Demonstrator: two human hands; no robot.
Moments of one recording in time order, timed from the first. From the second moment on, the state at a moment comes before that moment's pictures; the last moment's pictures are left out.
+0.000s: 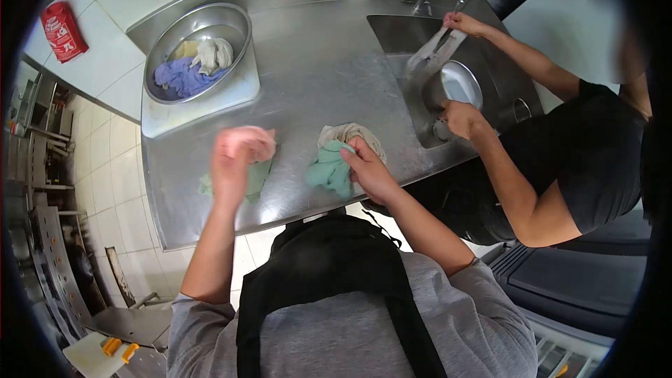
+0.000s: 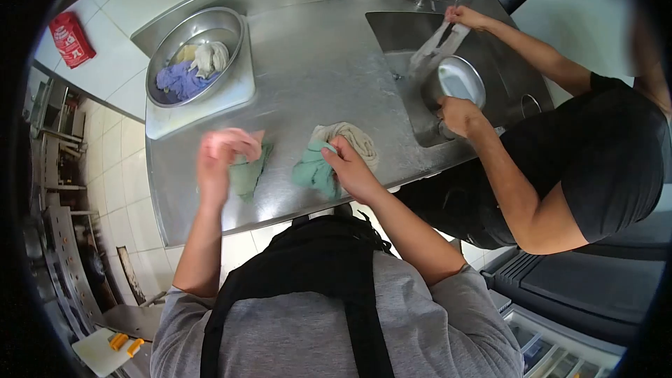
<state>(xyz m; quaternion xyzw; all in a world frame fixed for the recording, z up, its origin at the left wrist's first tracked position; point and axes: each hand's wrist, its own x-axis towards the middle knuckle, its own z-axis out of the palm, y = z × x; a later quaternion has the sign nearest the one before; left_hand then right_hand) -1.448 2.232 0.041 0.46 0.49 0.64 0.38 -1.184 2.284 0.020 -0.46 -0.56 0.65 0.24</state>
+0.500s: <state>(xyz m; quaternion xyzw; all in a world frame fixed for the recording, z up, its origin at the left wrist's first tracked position) -1.365 2.331 0.039 0.53 0.55 0.48 0.44 -1.145 2.359 0.158 -0.38 -0.43 0.63 0.52</state>
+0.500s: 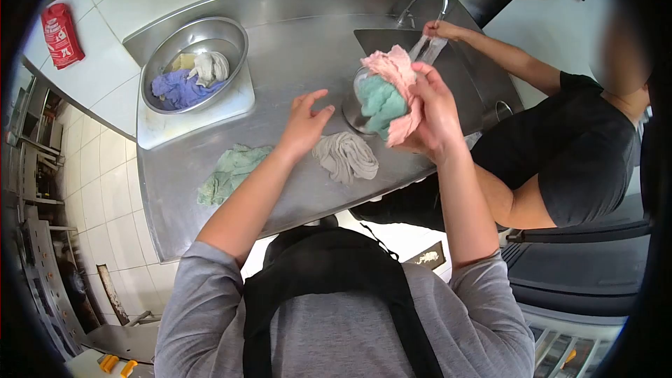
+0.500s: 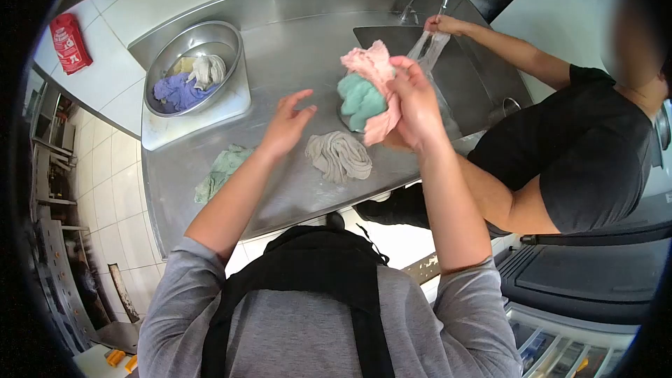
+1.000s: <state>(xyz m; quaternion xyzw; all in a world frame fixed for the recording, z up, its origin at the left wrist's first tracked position) -1.450 2.275 -0.017 0.62 0.70 0.30 0.17 -1.123 2.496 -0.029 -0.46 -0.87 0.17 -0.01</state>
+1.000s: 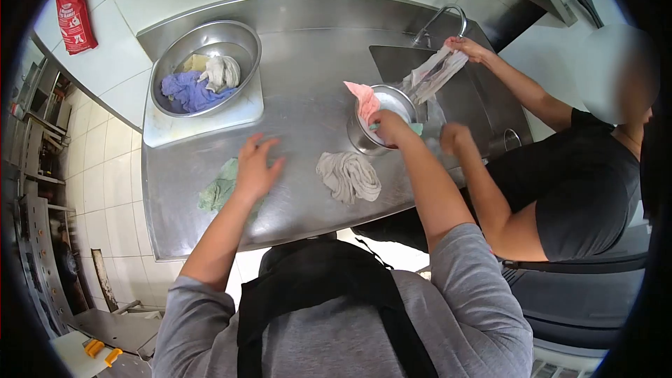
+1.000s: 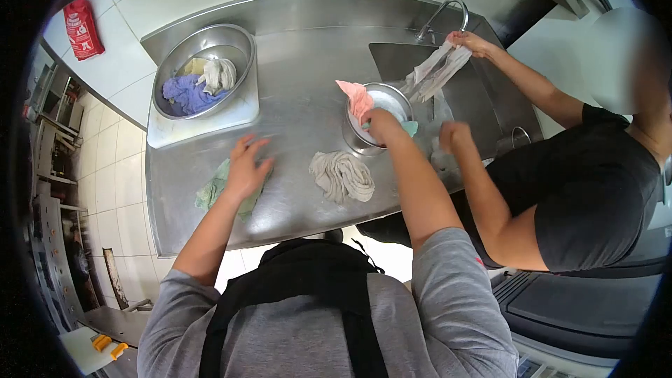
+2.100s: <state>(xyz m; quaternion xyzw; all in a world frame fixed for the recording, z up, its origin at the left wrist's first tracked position) -1.359 2.390 0.087 0.25 0.29 0.66 0.65 -1.113 2.478 0.083 -0.40 -0.40 0.59 0.57</state>
